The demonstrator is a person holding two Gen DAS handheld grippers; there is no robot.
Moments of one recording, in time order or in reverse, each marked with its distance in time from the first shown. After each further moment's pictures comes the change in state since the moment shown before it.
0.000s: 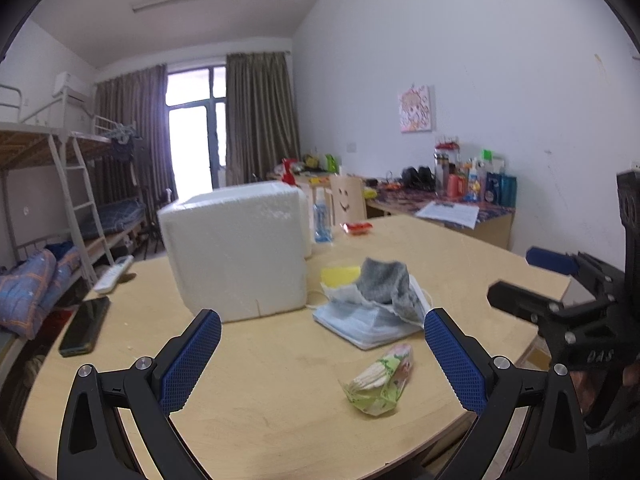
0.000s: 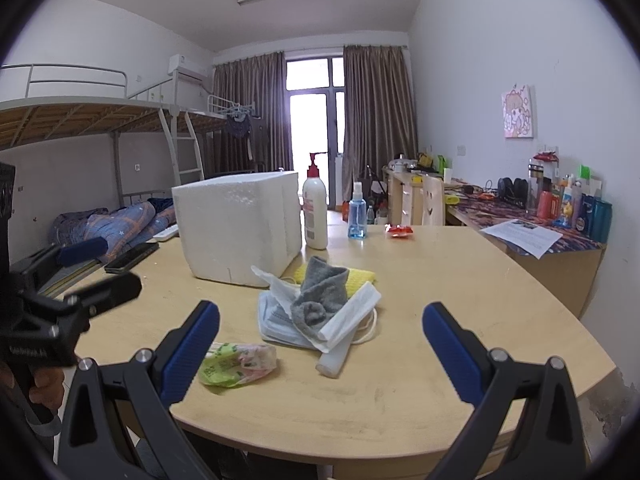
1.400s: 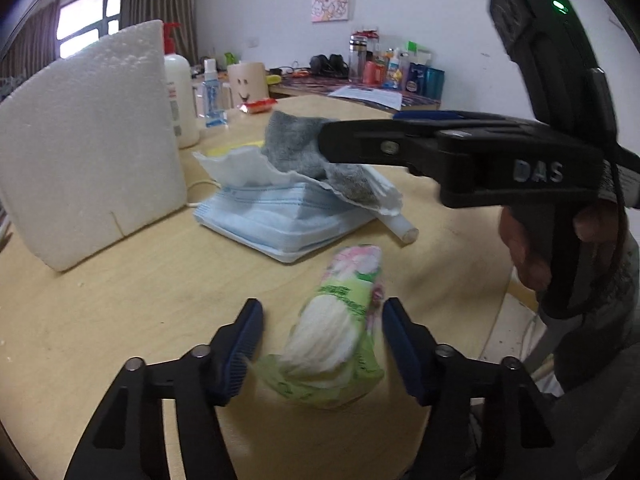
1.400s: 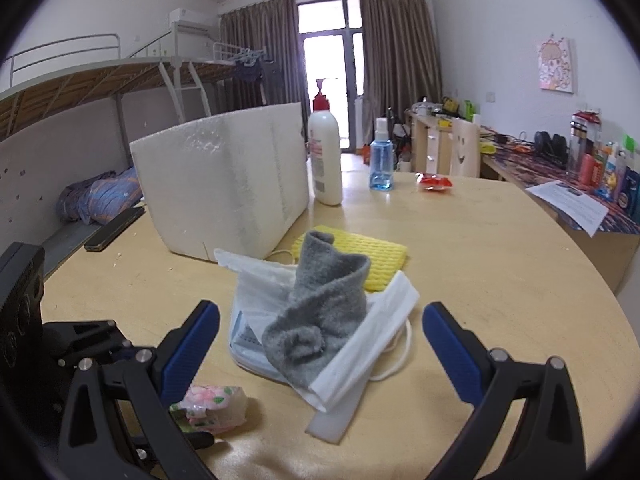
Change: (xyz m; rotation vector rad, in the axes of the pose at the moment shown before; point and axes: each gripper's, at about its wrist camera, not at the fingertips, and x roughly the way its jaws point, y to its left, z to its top) left arm 0.108 -0.016 -0.037 0.100 0.397 -0.368; right arm 0.099 -0.013 0.013 -0.005 0.230 0.104
